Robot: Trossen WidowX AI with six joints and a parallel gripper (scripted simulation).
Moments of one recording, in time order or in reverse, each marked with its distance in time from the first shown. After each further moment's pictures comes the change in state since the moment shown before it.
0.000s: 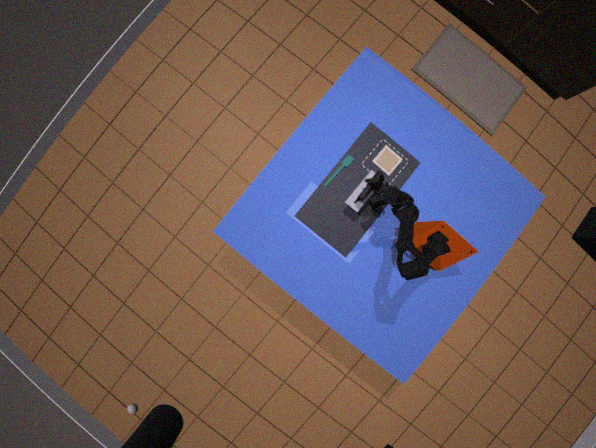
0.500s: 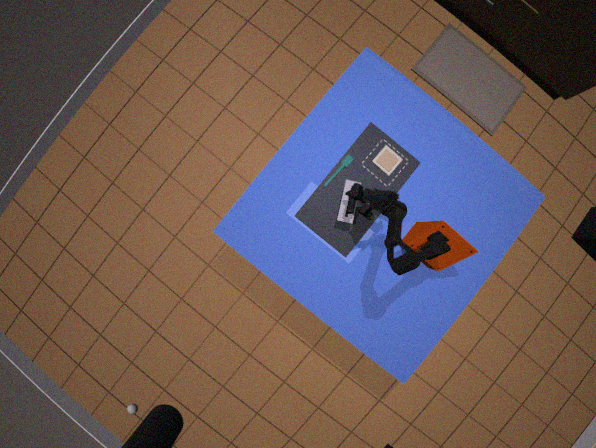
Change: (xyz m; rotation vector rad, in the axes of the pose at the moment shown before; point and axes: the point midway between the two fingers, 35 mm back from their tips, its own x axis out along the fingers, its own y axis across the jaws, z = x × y) arm 0.038 -0.006 0.083 -0.298 -0.364 0.000
